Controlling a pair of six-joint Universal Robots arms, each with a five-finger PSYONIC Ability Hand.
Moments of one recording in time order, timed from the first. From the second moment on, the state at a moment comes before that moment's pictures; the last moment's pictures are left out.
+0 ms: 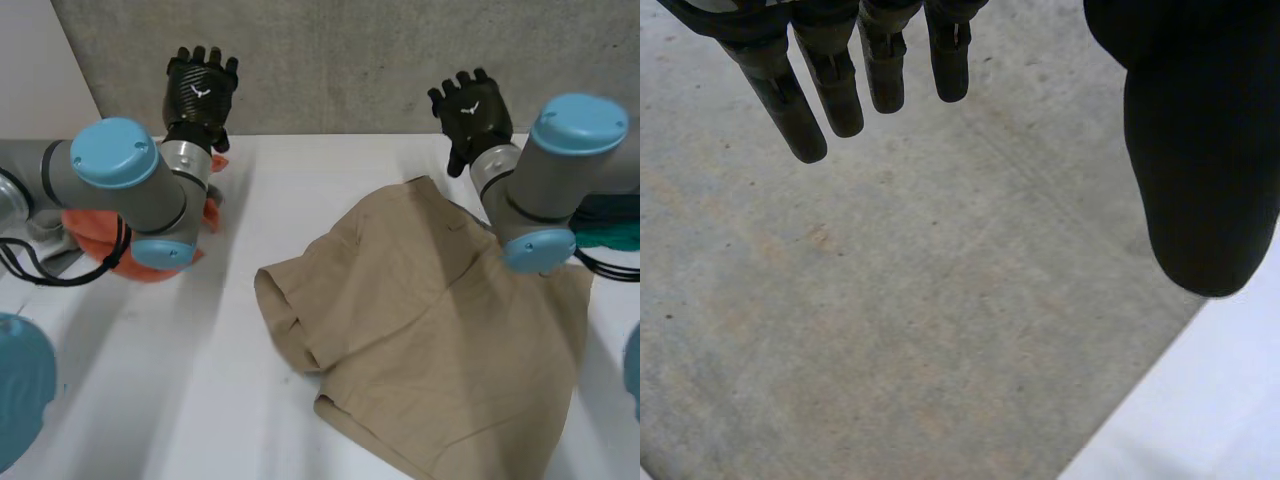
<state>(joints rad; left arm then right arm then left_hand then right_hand) 4.29 -2.42 -0.86 3.60 -1.61 3.63 1.94 -0.71 0.77 -0.17 1.51 2.59 0.22 0.24 0.25 0.23 0.06 0.22 0.21 0.21 0.21 0.05</state>
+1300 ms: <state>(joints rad) 4.45 -2.51 -0.89 3.71 -1.56 3.60 1.66 -1.24 1.64 -0.09 1.26 2.44 1.15 1.20 1.19 1.20 0.98 0.23 0.25 0.26 0.26 0.09</state>
